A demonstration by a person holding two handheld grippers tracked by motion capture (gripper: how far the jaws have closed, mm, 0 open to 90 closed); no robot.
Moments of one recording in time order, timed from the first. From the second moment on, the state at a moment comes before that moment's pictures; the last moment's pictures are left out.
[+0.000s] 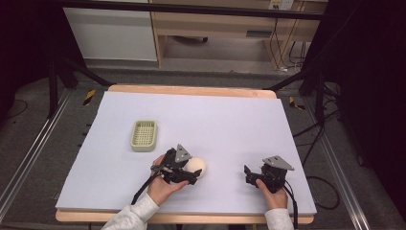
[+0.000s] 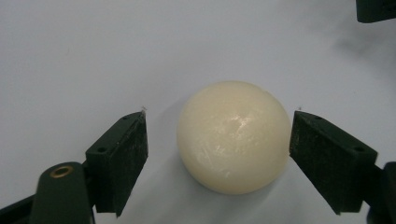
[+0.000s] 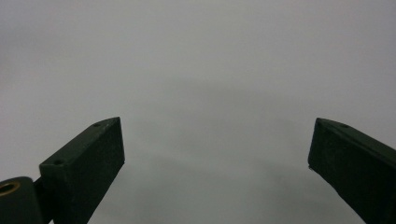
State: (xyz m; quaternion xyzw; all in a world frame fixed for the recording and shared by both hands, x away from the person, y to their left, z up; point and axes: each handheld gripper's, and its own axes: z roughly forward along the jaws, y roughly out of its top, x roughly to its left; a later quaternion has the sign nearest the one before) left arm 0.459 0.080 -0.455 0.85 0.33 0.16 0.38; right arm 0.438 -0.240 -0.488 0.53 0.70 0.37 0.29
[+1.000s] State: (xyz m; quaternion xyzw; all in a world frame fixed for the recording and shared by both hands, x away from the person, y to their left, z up) left arm 0.467 0.060 -0.470 0.87 0.32 0.14 0.35; right arm 0.438 -0.241 -0.488 0.54 0.70 0.37 0.28
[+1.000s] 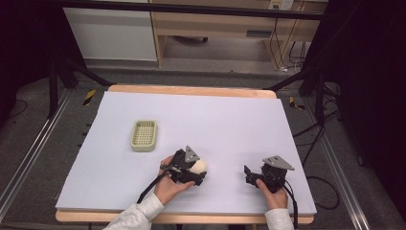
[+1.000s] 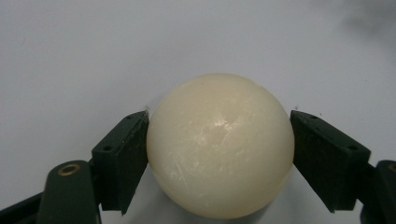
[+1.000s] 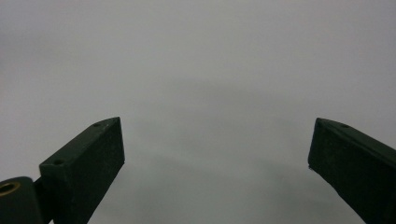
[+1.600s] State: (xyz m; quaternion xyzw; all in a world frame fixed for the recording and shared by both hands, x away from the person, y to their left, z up) left arm 0.468 0.058 -0.470 0.87 0.32 0.15 0.34; right arm 0.439 -0.241 -0.488 0.54 0.70 0.37 0.29
